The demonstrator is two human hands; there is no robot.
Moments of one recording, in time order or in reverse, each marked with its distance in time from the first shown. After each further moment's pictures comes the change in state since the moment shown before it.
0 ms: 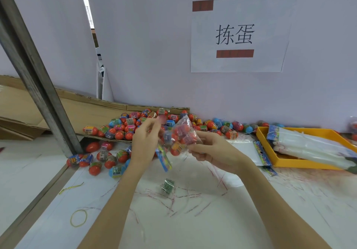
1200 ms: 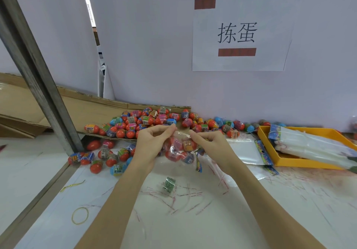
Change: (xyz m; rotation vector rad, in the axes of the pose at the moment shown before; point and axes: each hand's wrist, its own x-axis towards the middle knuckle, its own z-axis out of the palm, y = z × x) left_hand -0.005 0.006 0.008 -0.328 -0.115 -0.361; right_hand 0.008 0.006 0.017 -0.185 0.398 -0.082
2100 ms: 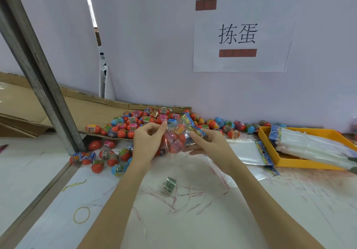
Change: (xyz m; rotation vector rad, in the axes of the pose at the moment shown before) left_hand 0.010 -0.008 -0.010 0.175 0.175 0.173; right_hand 0.003 -0.001 0.001 0.094 -0.094 0.028
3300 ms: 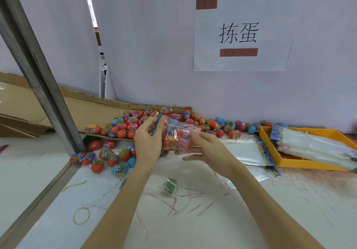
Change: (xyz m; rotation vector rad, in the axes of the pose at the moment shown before) left_hand -0.006 0.004 0.007 0.022 0.072 0.203; right_hand -0.003 -0.002 0.010 0.243 -0.139 0.111
